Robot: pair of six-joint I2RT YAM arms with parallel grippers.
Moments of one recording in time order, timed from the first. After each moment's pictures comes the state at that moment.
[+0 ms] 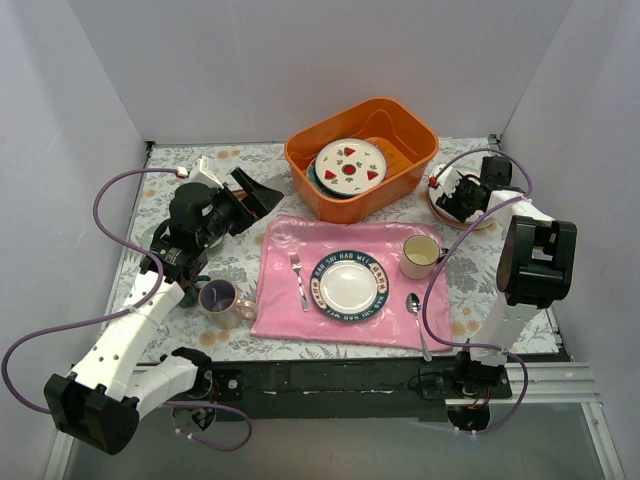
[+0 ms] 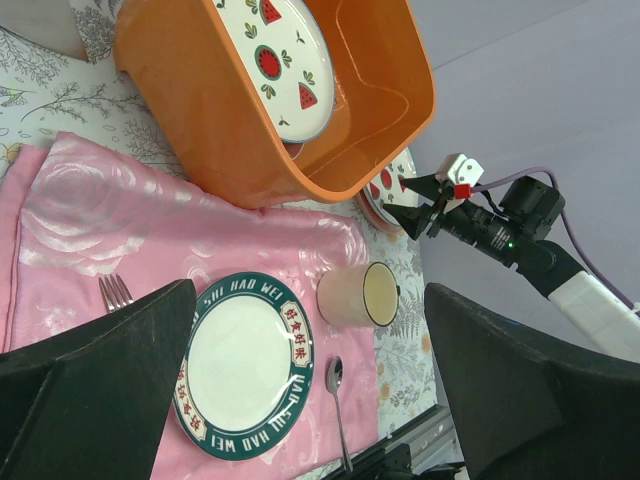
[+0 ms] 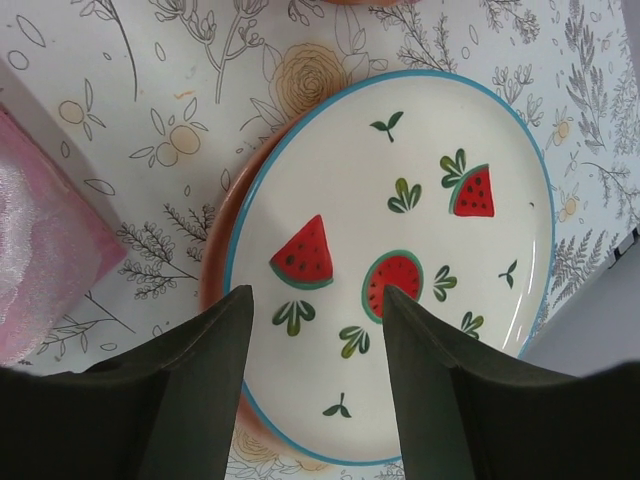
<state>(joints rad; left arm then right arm) -0.36 1.00 0.98 -0.26 0.11 -0.87 -0.13 1.84 1.23 -0.28 -0.44 -1.16</state>
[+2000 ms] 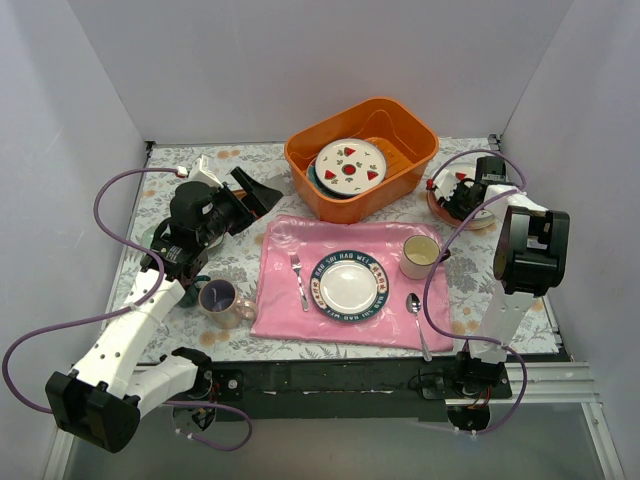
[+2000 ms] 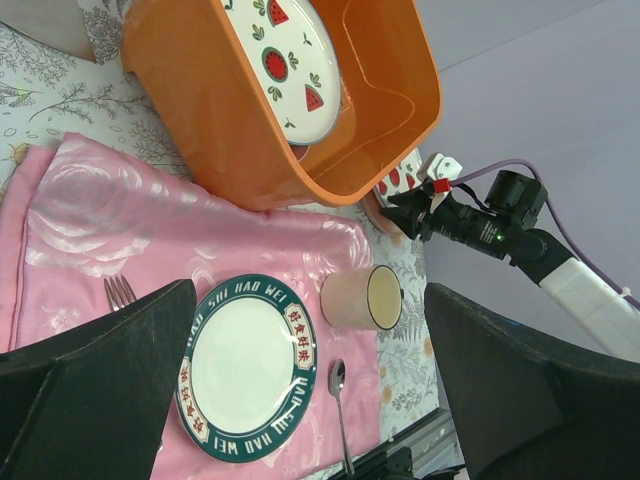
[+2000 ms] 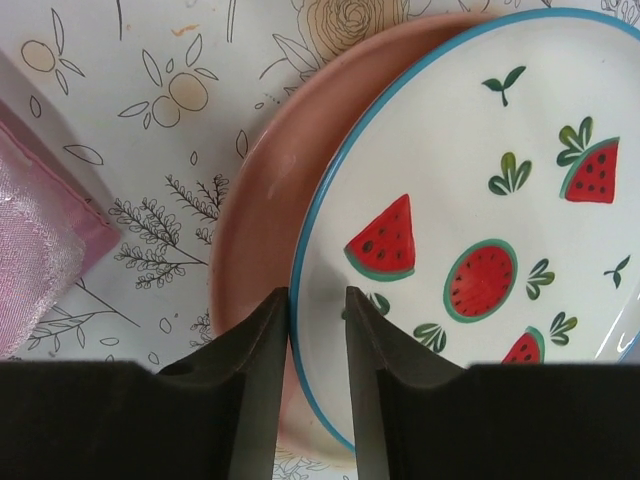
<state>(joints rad) -0.35 1.01 0.98 -0.26 0.11 -0.87 -0.12 1.94 1.32 -0.40 -0.35 -1.14</state>
